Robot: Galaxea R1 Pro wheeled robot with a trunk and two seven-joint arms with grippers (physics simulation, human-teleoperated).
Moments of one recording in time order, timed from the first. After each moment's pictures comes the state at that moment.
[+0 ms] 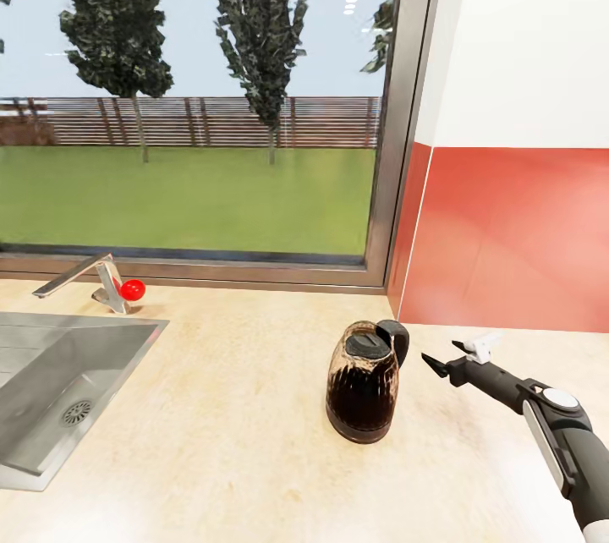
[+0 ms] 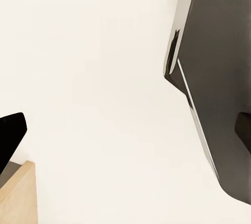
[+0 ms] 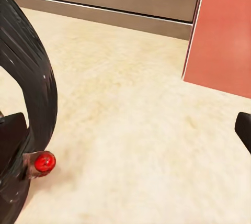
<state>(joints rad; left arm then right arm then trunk) 0.07 0.07 0.26 0.01 -0.11 -0.11 0.15 -0.44 -0.29 -0.20 -1.13 0.00 0.22 0.71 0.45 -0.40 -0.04</state>
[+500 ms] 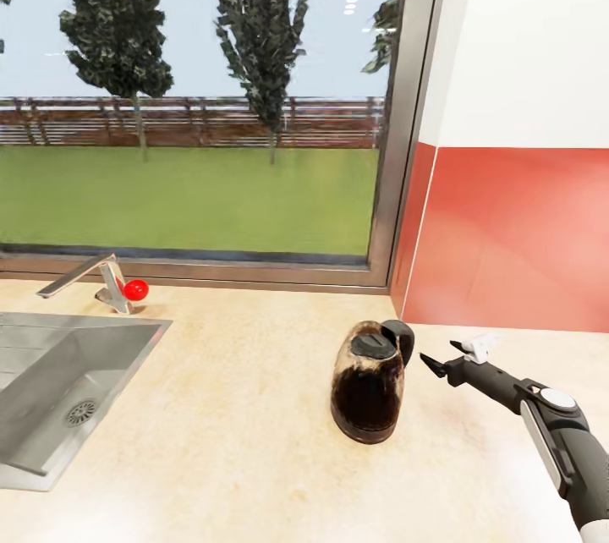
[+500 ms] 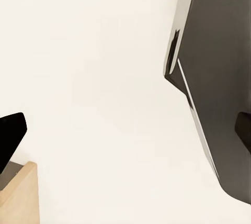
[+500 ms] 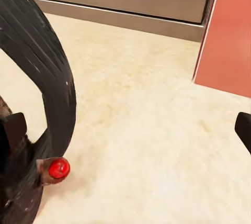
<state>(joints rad) 0.07 0.07 0.26 0.01 -0.11 -0.11 0.15 -0.44 -0.28 -0.20 -1.13 0.00 0.21 0.71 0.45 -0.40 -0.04</state>
